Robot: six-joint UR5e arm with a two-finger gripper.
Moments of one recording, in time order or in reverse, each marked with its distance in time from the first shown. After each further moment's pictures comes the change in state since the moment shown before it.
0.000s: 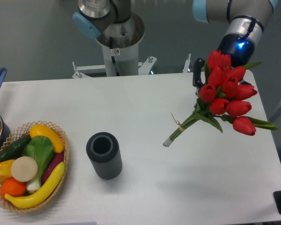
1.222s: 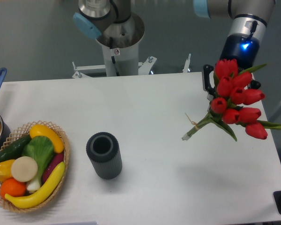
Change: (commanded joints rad) arm -0.034 0.020 0.006 0.002 0.376 0.021
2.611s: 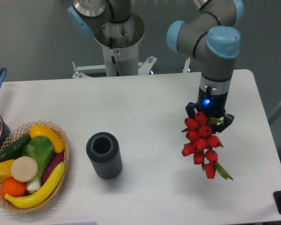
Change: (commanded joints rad) arm -0.215 -0.169 -0.032 -0.015 0.763 0.269
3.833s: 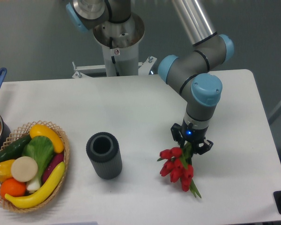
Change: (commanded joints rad) arm -0.057 -0.100 0.014 0.000 0.000 -0.011
